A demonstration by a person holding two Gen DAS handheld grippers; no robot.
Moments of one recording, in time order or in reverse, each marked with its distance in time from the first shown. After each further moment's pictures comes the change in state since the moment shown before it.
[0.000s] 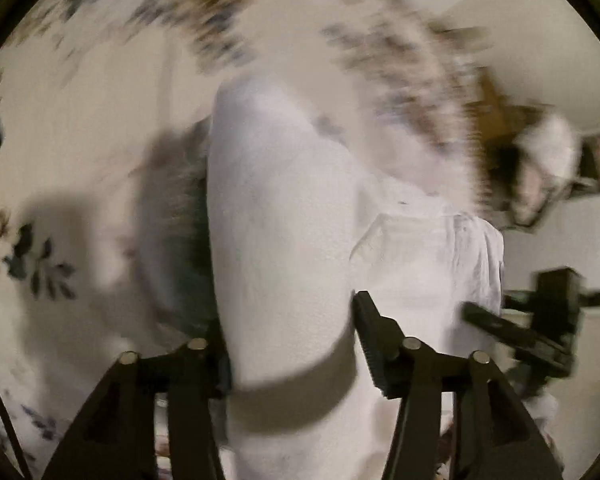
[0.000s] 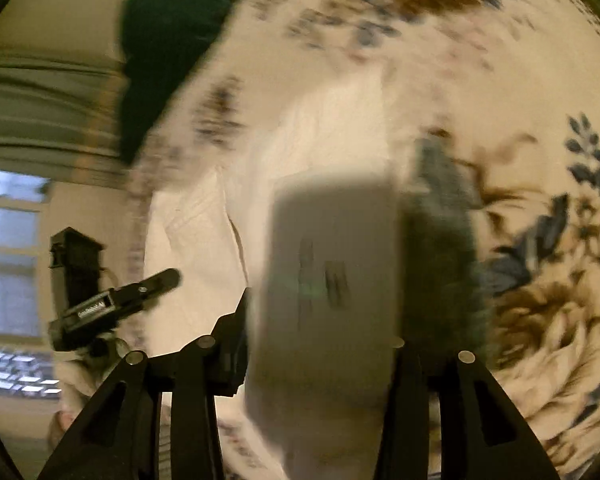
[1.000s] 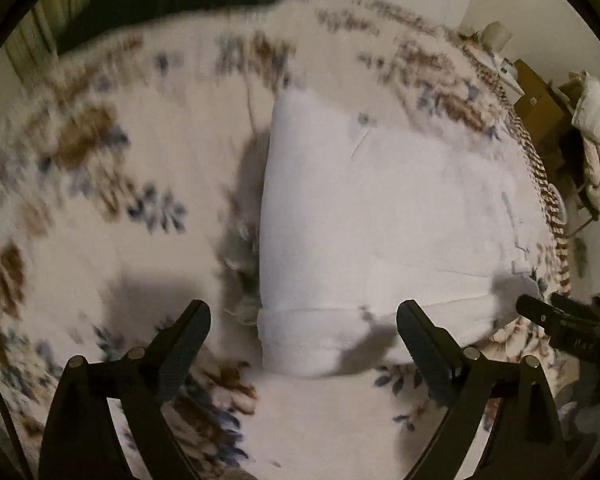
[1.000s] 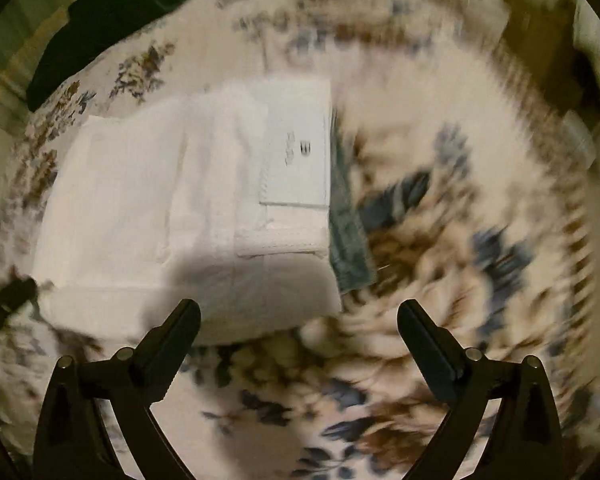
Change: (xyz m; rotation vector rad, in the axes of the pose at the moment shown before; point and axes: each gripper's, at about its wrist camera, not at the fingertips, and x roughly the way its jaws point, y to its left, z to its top) left arm -0.059 -0.047 -0.130 0.142 -0.307 0.382; right arm -0.037 0.052 -0.117 -0.226 -0.158 -0.589
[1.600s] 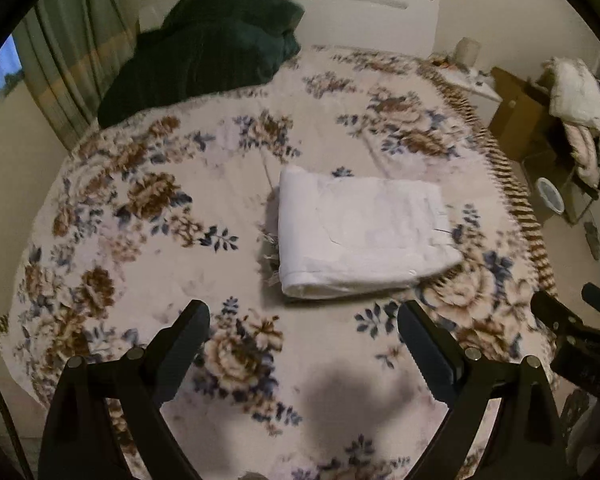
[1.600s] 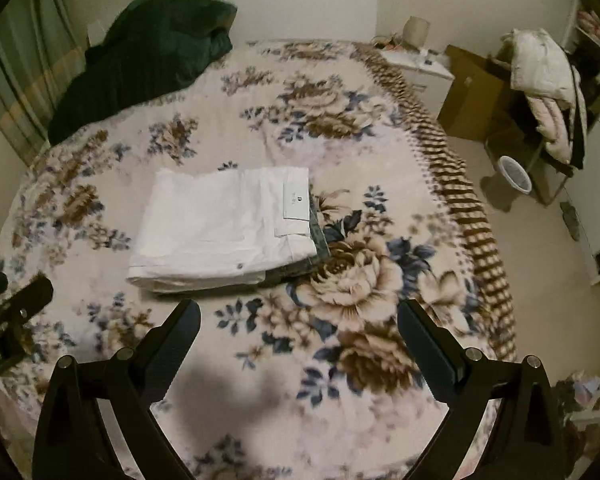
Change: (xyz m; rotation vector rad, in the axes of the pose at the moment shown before) left arm -0.202 -0.036 -0.060 0.108 -0.155 0.068; right arm -0.247 0.041 -0.097 0.061 -0.229 -0.087
